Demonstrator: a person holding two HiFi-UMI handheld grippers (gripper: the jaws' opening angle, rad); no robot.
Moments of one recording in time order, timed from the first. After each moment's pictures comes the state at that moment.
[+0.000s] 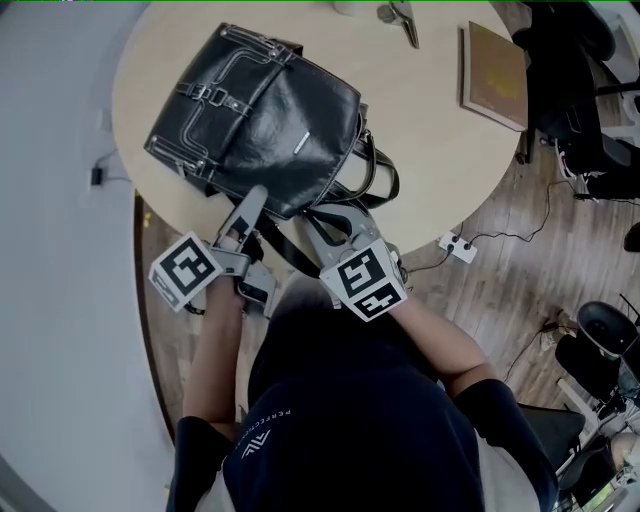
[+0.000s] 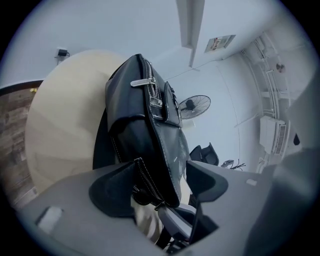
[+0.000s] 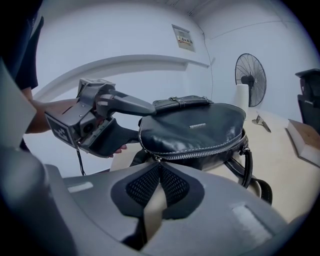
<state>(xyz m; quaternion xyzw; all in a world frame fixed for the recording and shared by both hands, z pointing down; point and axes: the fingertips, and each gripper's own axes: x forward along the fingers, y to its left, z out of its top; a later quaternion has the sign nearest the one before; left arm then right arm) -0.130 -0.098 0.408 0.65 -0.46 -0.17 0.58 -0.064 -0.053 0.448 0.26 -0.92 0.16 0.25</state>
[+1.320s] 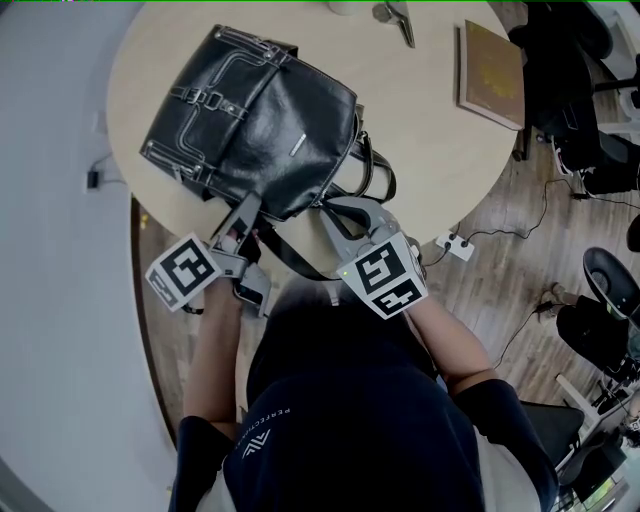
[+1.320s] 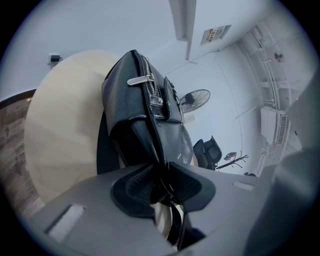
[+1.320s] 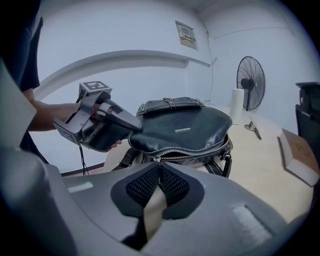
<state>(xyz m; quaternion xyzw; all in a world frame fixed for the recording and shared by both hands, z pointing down) -0.149 -0.090 0.429 0.66 -0.51 -0.05 0.56 -0.032 -0.069 0.435 0.27 -0.91 0.14 0.29</state>
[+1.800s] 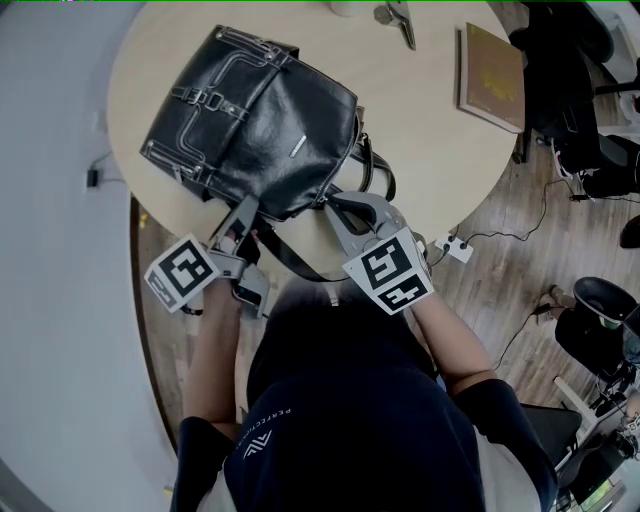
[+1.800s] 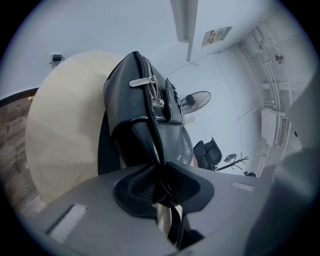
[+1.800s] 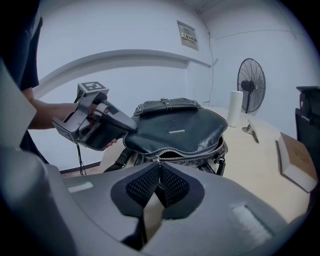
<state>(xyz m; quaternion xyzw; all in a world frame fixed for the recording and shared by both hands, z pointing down) -0.149 -0.089 0.427 0.65 -0.50 -0.07 0.56 -0.023 -0.079 0.432 0.27 -0.91 0.13 0.29</state>
